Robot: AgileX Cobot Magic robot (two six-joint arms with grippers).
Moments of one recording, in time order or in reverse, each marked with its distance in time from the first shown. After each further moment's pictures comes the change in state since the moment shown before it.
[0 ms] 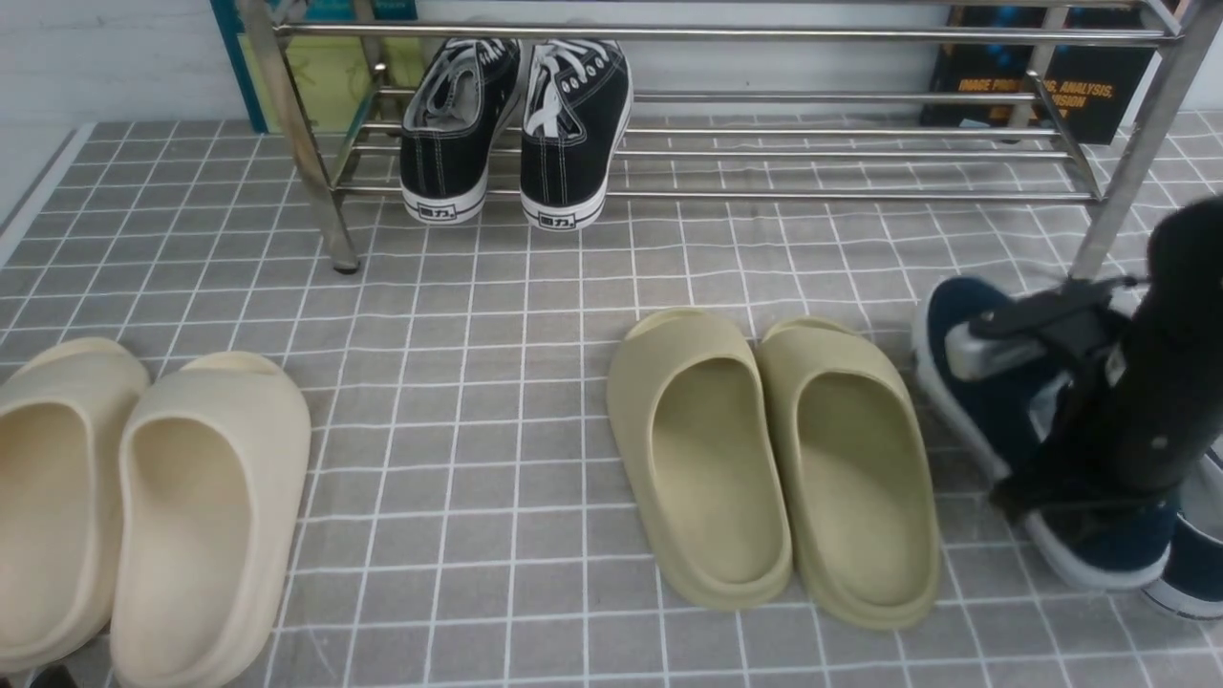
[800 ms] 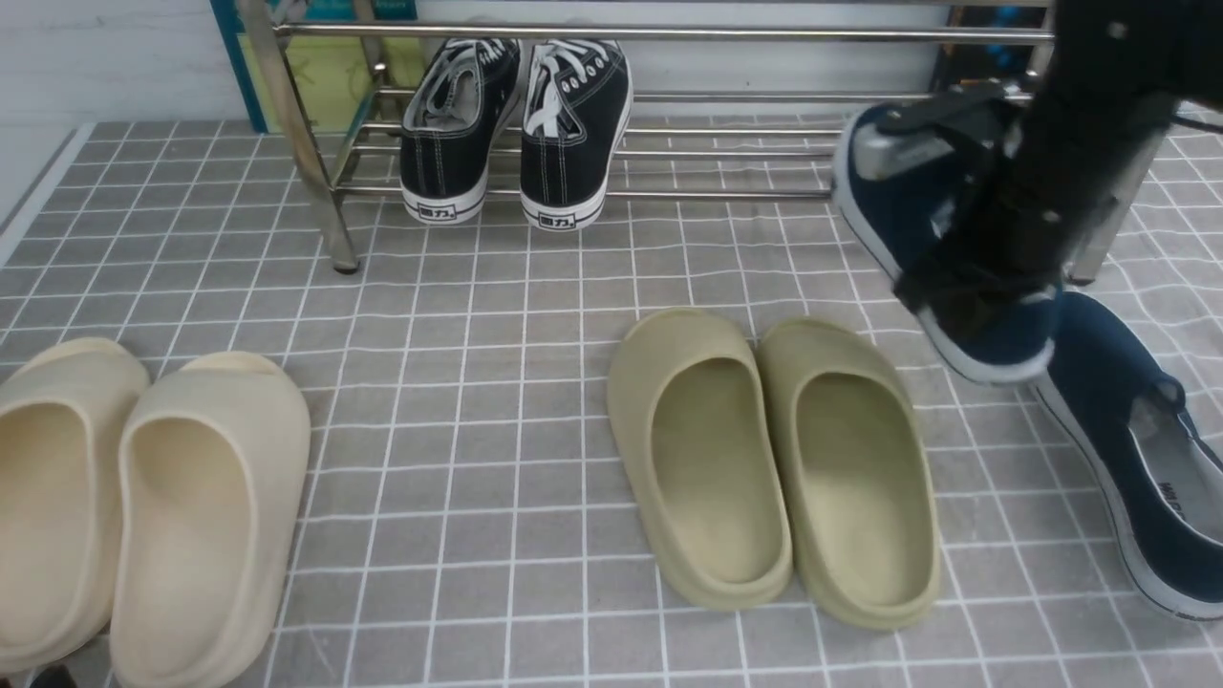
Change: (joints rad) right arm 0.000 0.338 -0.635 0.053 0.179 -0.139; left arm 0.000 0.000 0.000 0.000 0.000 0.000
